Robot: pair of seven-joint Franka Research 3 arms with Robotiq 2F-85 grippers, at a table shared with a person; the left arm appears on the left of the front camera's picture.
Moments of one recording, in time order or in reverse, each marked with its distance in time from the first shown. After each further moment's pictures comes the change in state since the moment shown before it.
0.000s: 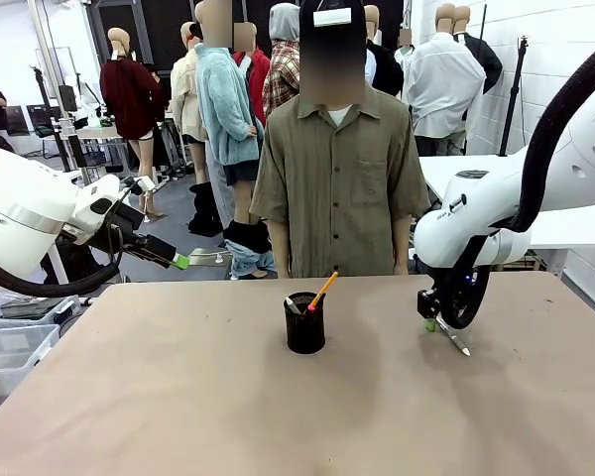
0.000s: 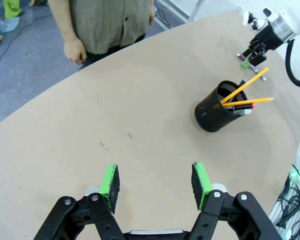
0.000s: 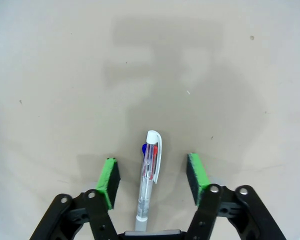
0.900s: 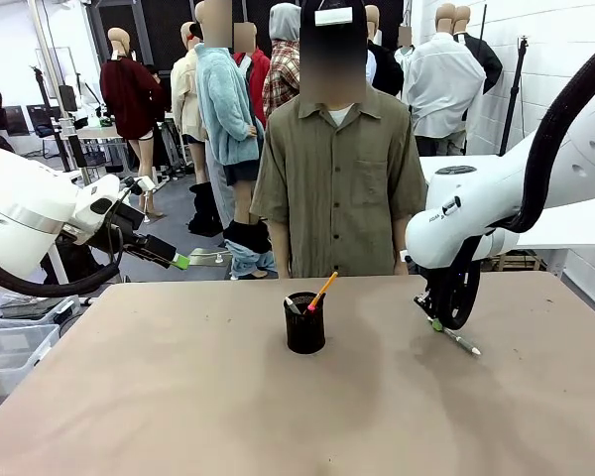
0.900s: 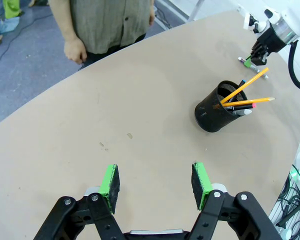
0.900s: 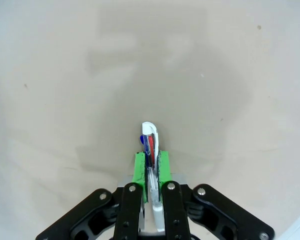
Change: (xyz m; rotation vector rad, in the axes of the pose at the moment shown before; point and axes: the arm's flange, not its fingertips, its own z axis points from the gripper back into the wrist) left arm 0.000 0.000 0.000 0.000 0.000 0.000; right arm 0.000 0.025 0.011 -0.060 0.059 0.036
